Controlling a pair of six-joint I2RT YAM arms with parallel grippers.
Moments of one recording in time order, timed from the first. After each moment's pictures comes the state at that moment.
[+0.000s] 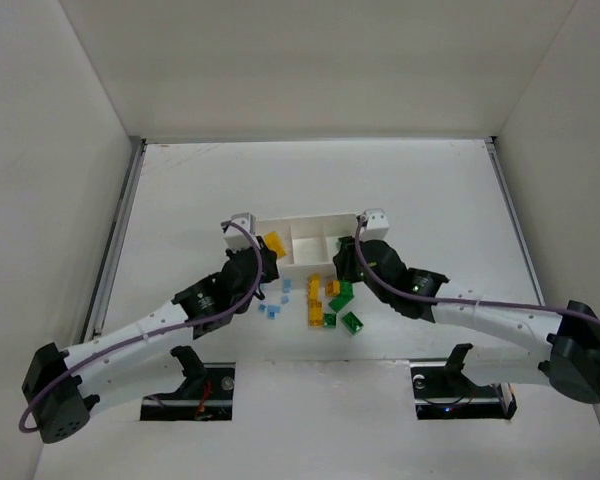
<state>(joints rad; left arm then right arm) -0.95 0.89 0.59 -0.18 -0.62 -0.71 0.94 1.19 0.76 -0.07 0.49 0.55</state>
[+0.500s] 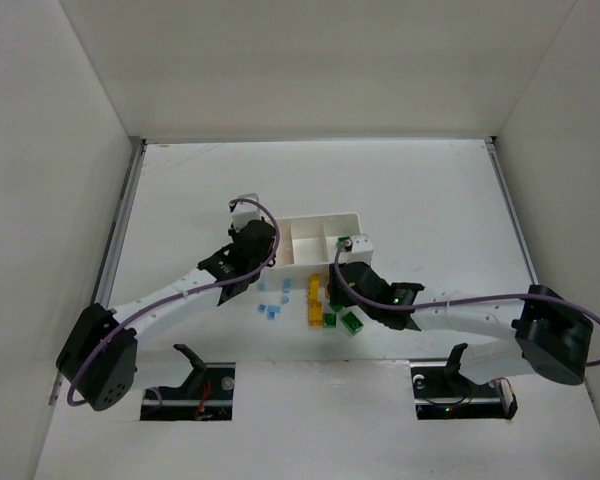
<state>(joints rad) -0.71 1.22 0.70 -0.11 -0.58 -0.59 1.05 1.30 0.64 -0.05 0.49 0.65</state>
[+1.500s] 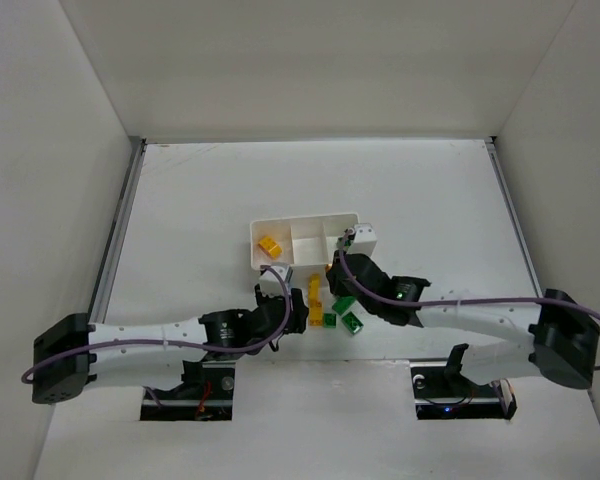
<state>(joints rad) -1.28 0.97 0.44 -0.16 -0.61 -0.84 1.06 1.30 0.74 -0.11 0.55 0.70</state>
